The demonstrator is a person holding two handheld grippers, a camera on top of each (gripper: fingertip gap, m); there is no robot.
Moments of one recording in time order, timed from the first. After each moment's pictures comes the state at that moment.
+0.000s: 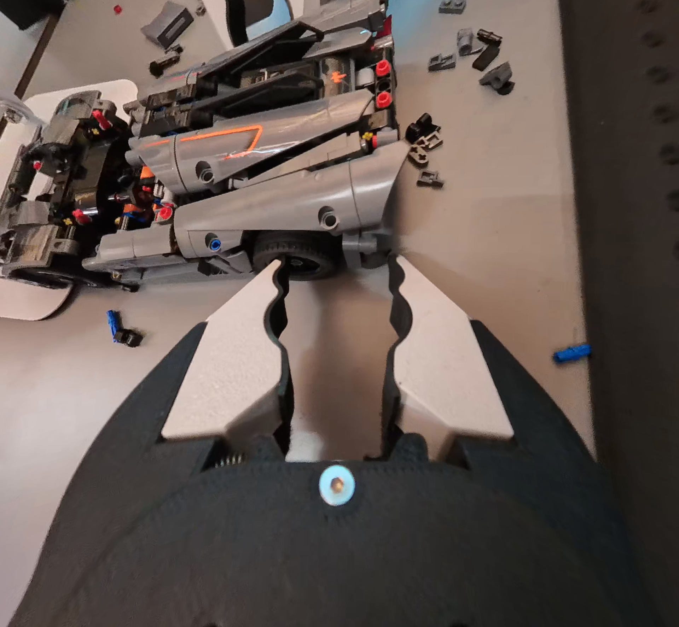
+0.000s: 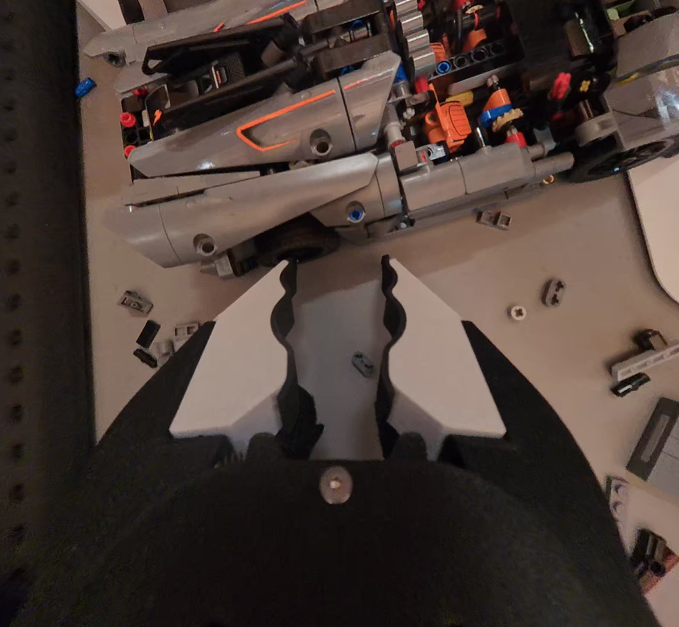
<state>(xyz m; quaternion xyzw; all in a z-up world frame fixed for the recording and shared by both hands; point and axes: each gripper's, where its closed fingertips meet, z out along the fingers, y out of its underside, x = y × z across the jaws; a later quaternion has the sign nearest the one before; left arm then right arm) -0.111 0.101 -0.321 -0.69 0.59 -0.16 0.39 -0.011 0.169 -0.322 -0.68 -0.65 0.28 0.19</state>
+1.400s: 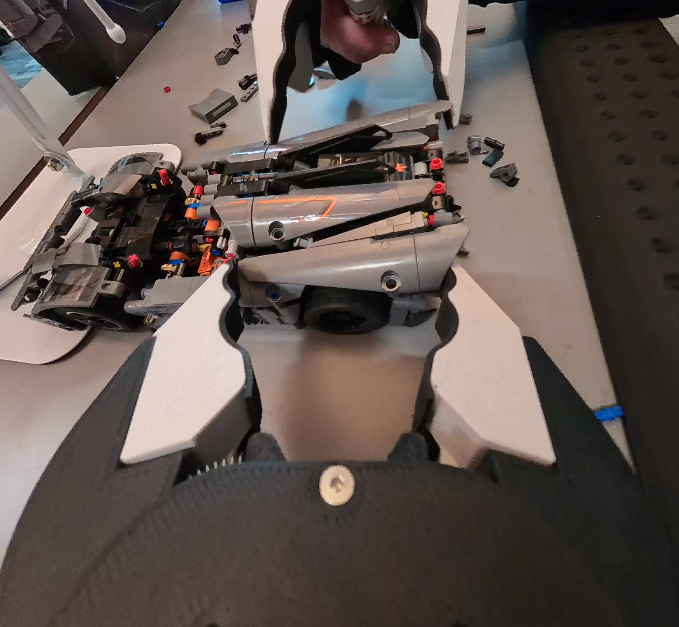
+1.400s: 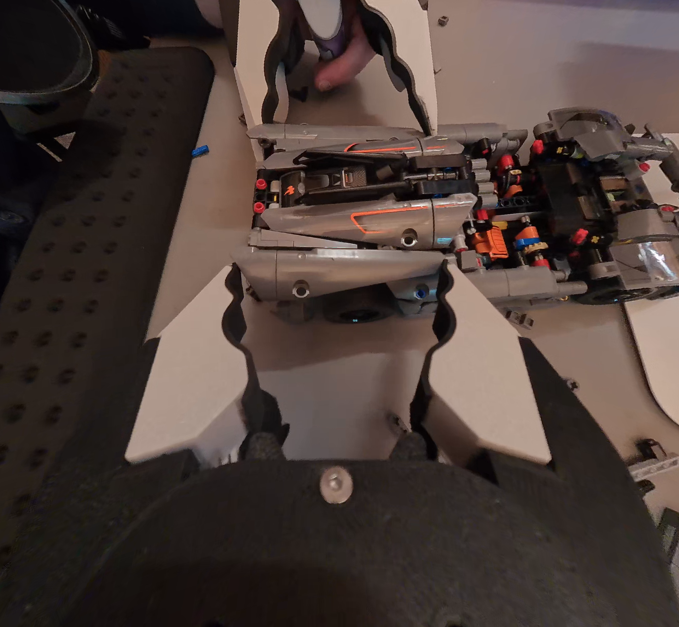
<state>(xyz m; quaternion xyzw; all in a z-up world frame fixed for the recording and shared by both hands) -0.094 0.127 -0.294 -0.67 0.55 -0.24 0.44 -0.034 0.131 -0.282 -0.58 -0.68 0.36 0.27</state>
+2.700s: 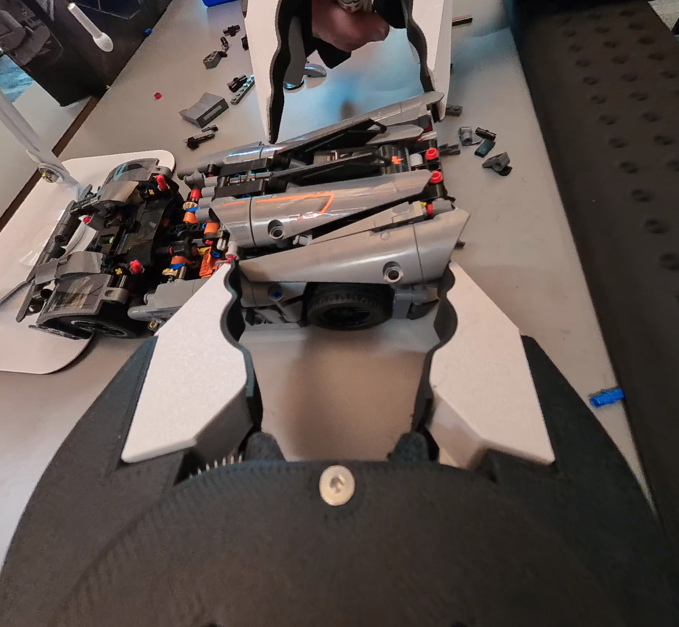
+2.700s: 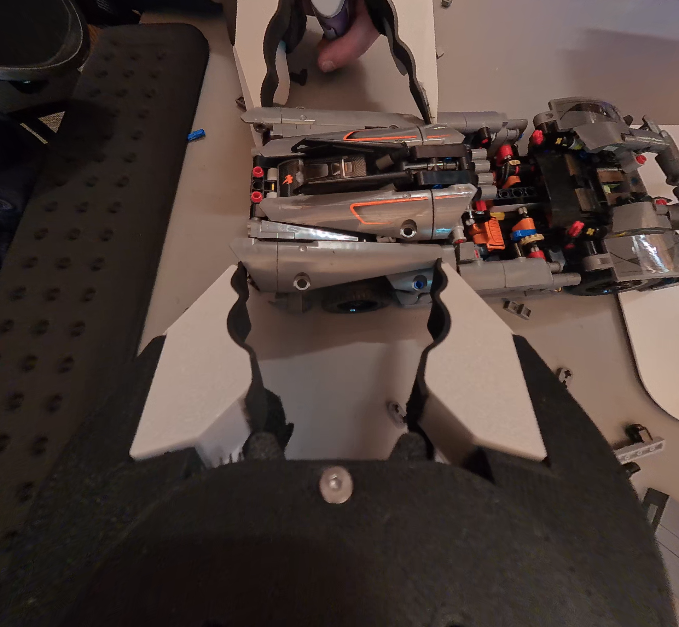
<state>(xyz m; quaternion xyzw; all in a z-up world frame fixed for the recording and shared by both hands) -0.096 0.124 -0.294 -0.66 0.57 -0.24 0.44 -0.028 0.133 -0.284 -0.58 -0.69 0.34 0.27</state>
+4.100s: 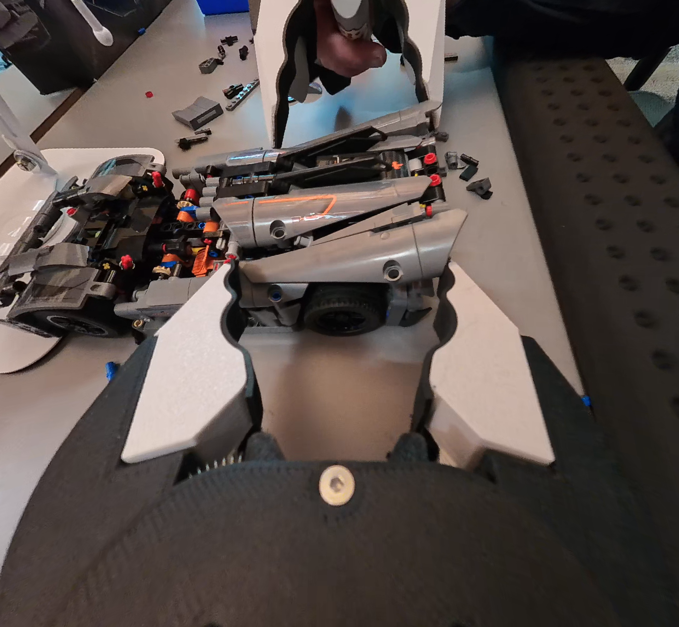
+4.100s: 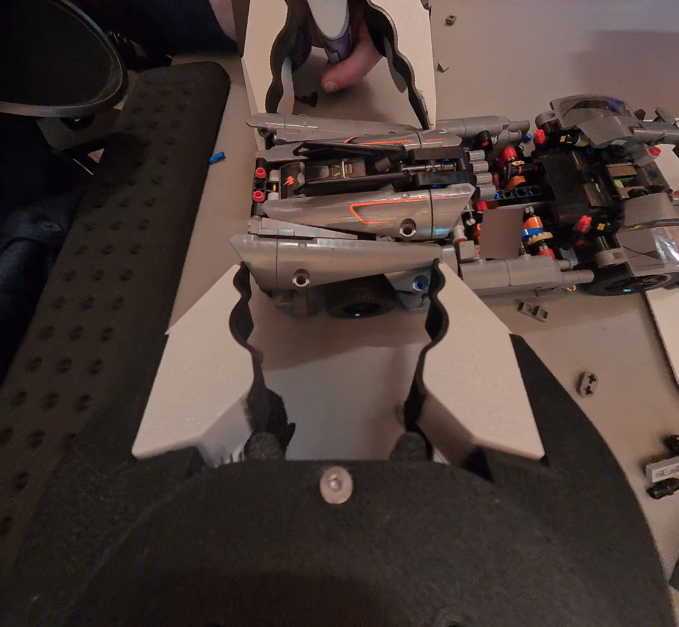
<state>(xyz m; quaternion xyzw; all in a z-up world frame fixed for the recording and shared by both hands) -0.095 0.121 -0.289 -0.66 0.54 -0.29 0.43 -0.027 0.132 -0.279 -0.58 -0.67 0.38 0.25</state>
